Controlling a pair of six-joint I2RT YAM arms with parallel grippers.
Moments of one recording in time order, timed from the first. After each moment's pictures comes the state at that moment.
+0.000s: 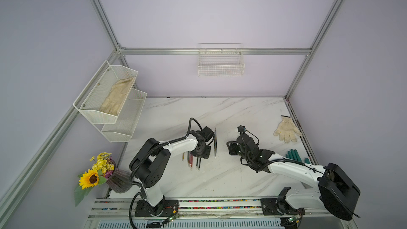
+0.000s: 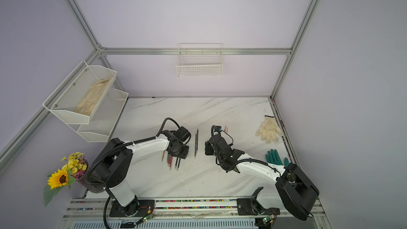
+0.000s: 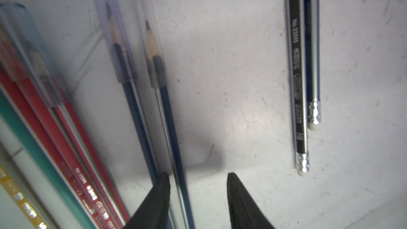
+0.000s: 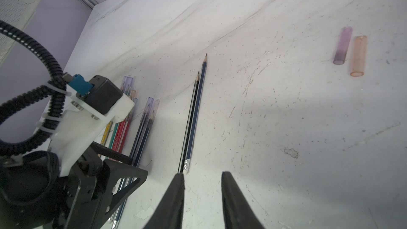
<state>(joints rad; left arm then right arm) -0.69 1.75 1.10 -0.70 -0.03 -0.46 0.75 1.31 0.65 0.02 0.19 0.68</state>
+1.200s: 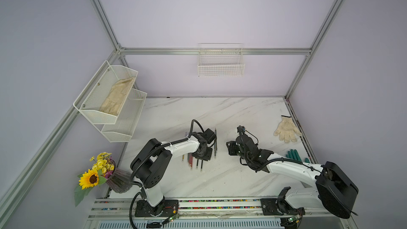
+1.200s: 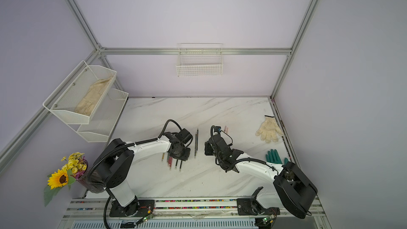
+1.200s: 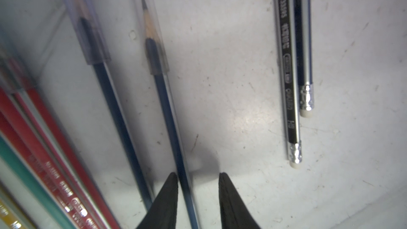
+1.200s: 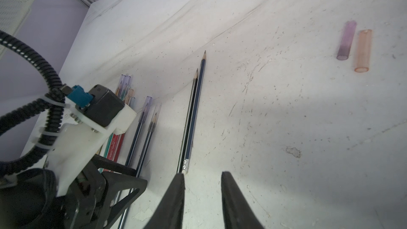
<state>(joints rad) -0.72 1.75 1.08 -0.70 -0.01 -0.49 0.75 1.33 0.65 0.03 0.19 0.69</state>
